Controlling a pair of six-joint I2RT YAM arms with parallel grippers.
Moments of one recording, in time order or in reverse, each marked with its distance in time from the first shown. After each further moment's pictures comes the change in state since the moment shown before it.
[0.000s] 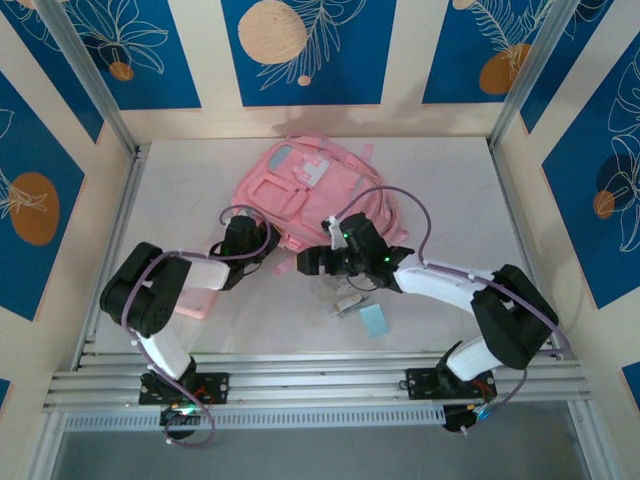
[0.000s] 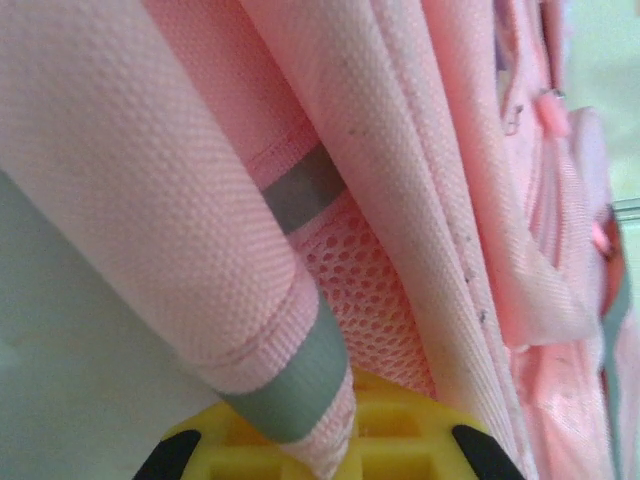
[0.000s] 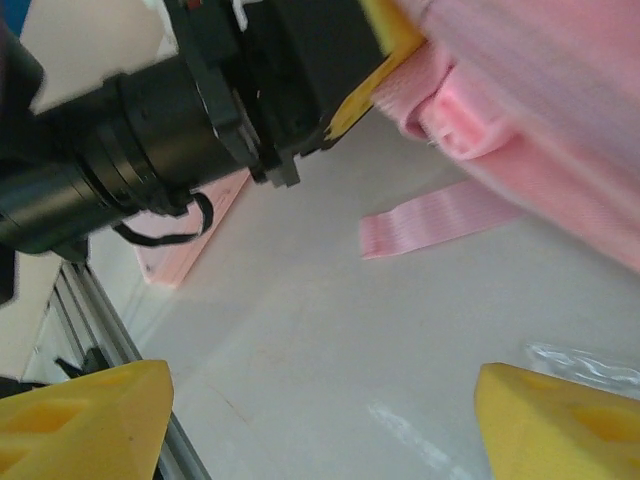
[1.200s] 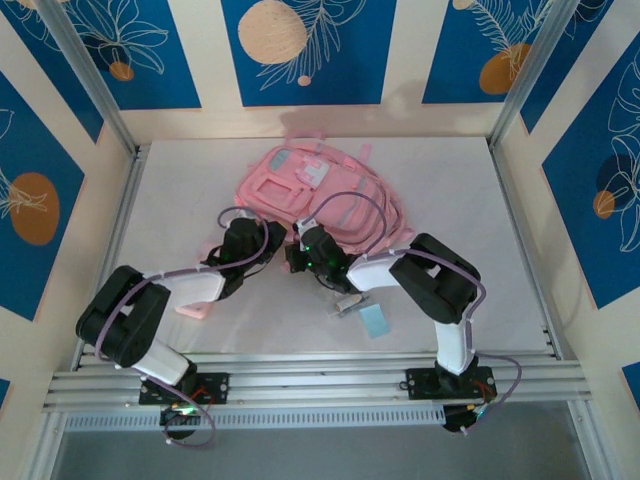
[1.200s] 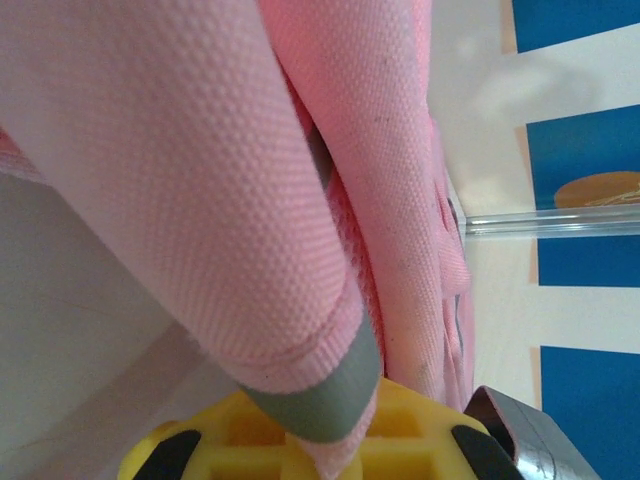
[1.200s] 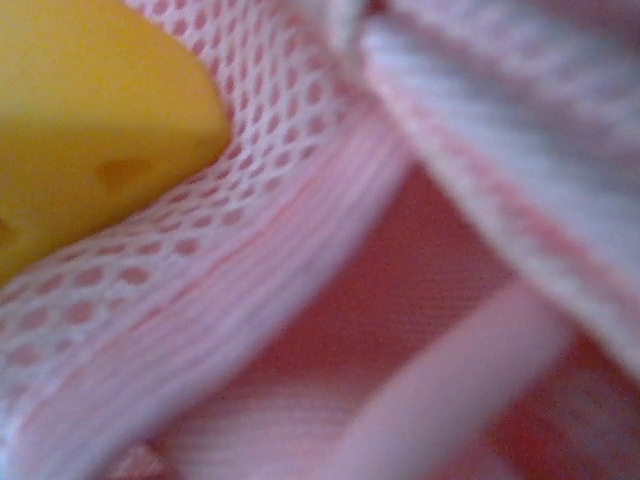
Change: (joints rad) left arm -0.084 -0.187 -0.038 -0.035 -0.036 -0.195; right arm 0.096 0.430 0.135 0.392 0.438 -0.160
